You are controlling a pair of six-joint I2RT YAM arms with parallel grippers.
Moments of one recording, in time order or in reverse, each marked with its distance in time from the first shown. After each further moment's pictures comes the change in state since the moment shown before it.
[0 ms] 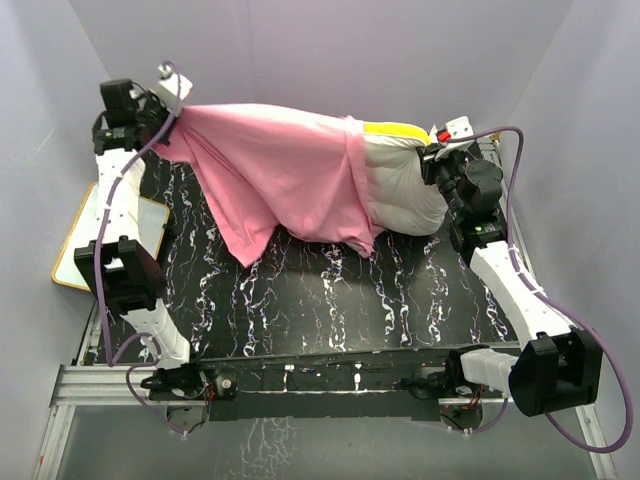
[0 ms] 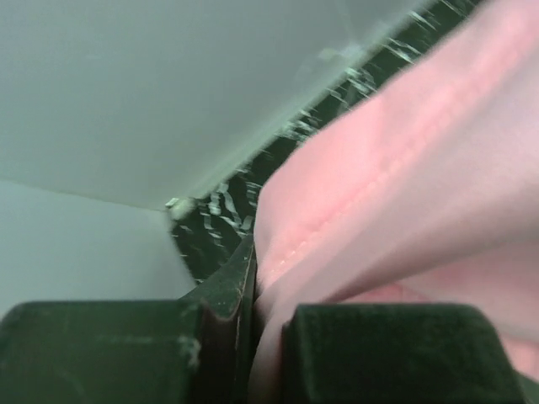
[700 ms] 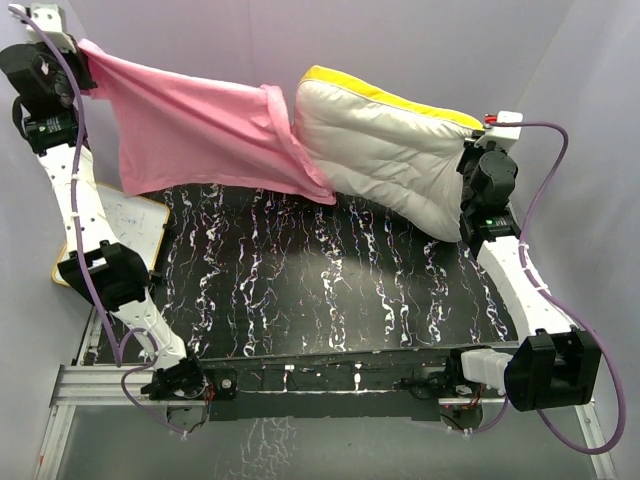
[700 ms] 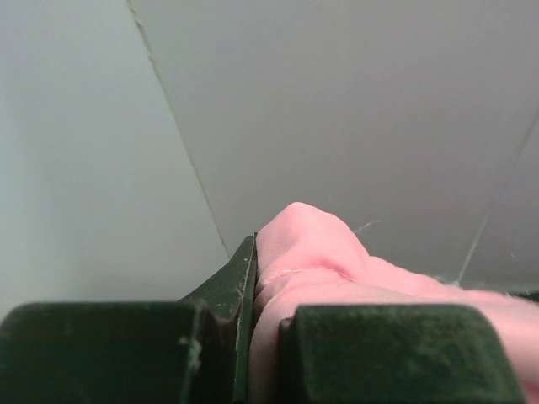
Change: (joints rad) left arm 0.261 0.116 0.426 0.271 -0.026 -0.617; right arm -0.087 0.021 0.062 -0.052 0.457 0.142
